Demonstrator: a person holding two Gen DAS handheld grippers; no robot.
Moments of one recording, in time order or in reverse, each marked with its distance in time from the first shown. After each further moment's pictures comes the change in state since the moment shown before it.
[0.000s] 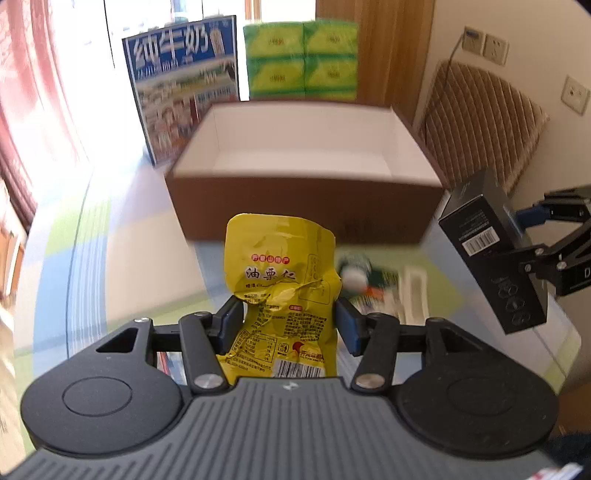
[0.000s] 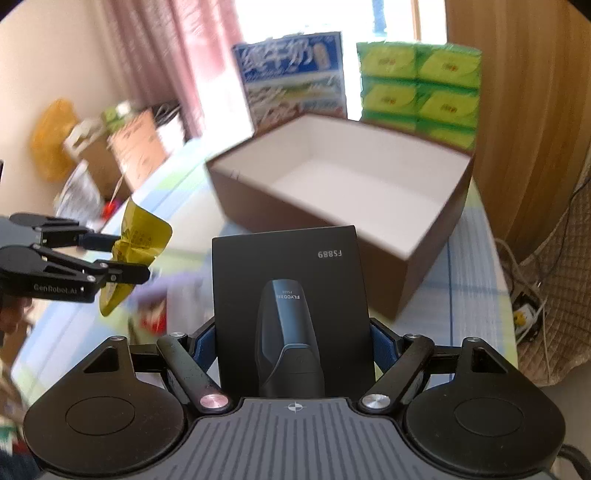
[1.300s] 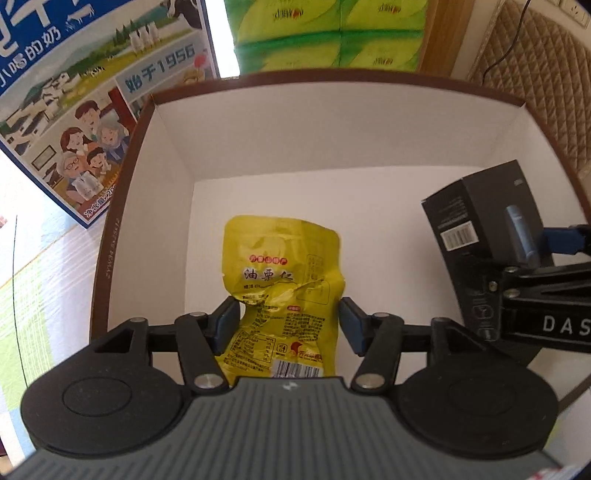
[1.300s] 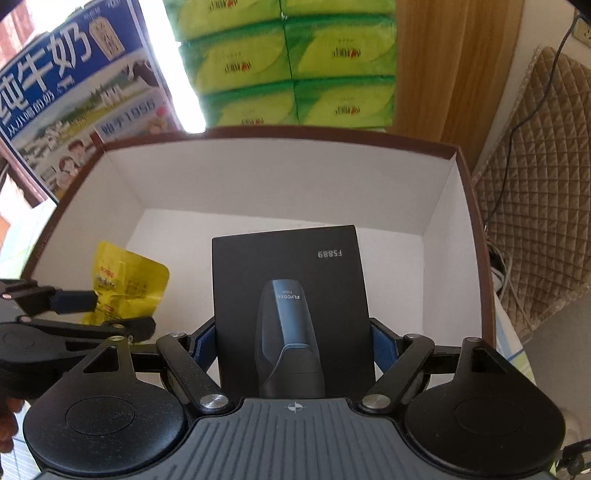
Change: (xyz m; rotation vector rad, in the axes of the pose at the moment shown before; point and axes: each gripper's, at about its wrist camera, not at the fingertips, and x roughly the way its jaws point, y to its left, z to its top) left arm 0.265 0.052 0.167 0.102 0.302 -0.010; right arm 0.204 -0.063 0.150 0.395 0.149 -0.357
